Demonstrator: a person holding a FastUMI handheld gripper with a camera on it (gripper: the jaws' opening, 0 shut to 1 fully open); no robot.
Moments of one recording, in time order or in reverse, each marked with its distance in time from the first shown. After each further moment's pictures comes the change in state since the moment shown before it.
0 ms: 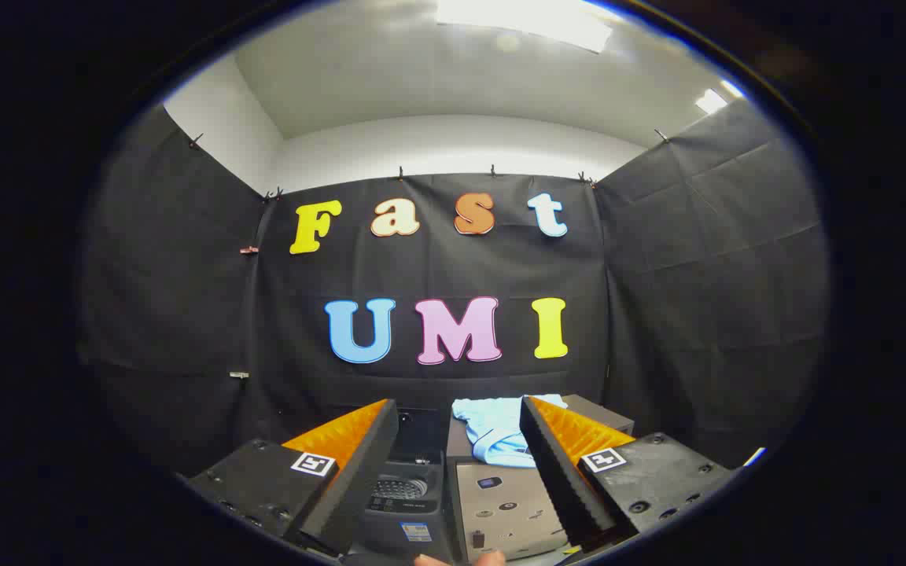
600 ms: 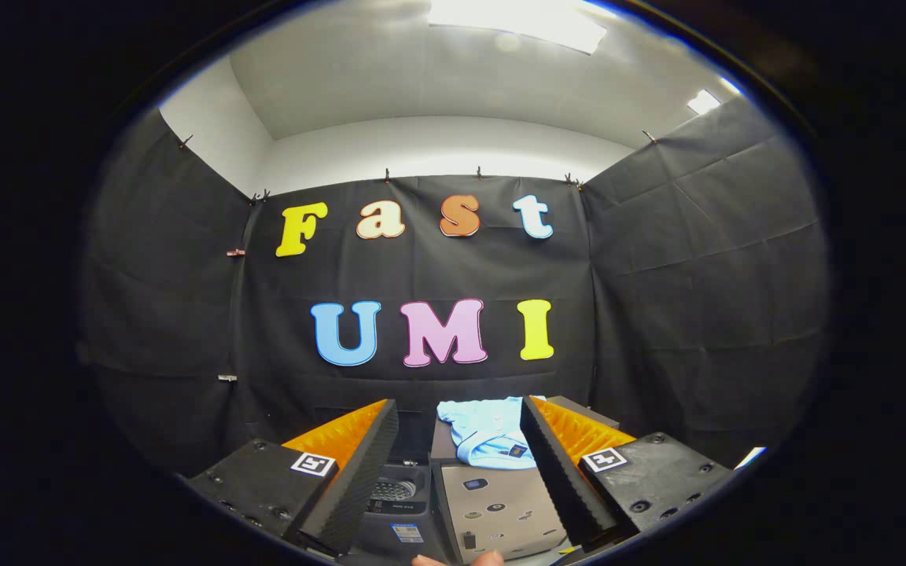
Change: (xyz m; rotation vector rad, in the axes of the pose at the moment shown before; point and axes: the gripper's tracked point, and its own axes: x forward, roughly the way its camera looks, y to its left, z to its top) arm 0.000 -0.013 0.009 -0.004 -0.004 -0.034
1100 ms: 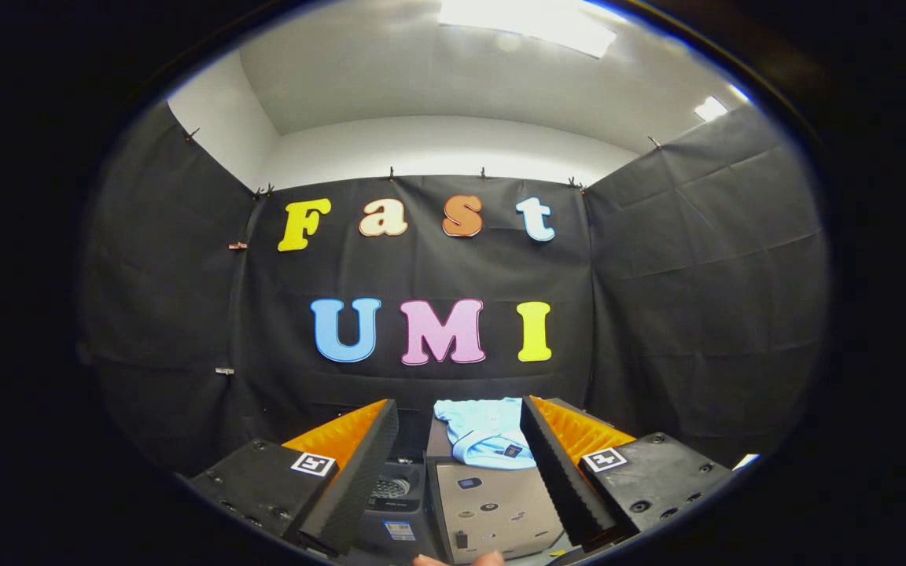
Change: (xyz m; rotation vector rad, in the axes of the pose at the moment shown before) arm -0.004 0.000 -0.001 -0.026 0.006 -0.001
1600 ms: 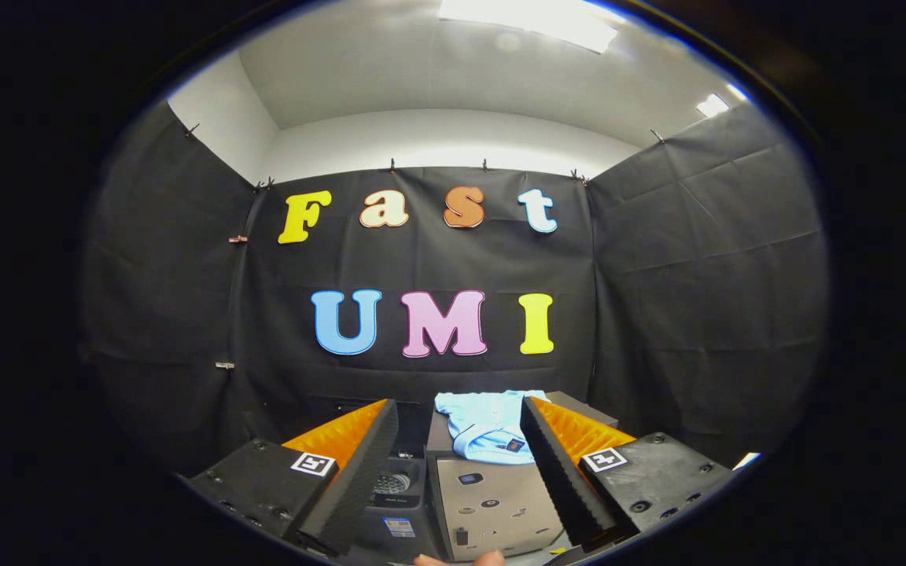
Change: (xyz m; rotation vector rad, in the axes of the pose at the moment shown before) arm 0.010 -0.001 -0.012 -0.002 0.029 0.001
